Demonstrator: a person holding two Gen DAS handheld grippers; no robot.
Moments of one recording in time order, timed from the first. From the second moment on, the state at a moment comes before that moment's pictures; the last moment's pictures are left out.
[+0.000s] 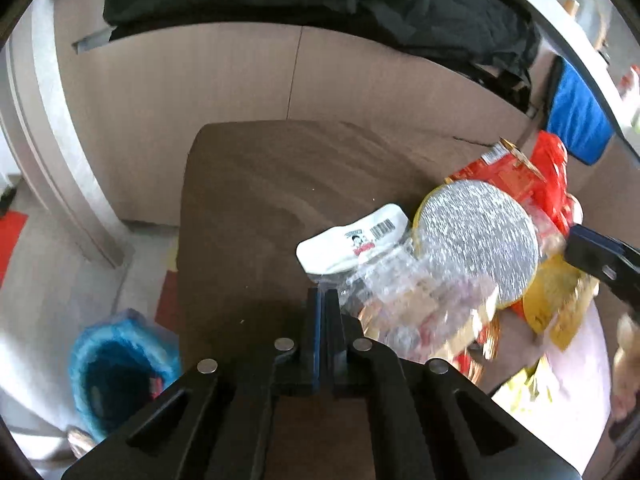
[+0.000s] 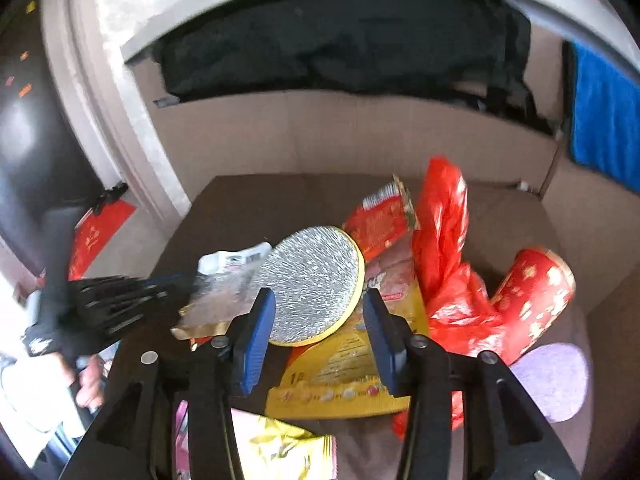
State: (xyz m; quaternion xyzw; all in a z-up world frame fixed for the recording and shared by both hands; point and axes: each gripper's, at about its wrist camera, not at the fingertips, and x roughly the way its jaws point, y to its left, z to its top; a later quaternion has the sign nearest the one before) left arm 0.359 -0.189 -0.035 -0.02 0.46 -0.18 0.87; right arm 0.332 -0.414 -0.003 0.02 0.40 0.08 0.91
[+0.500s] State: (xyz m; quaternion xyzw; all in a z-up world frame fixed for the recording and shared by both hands) left arm 0.354 -0.161 -0.026 -0.04 0.46 -0.23 0.86; right arm 0.381 -0.395 -0.052 0.04 0.44 0.09 0.89
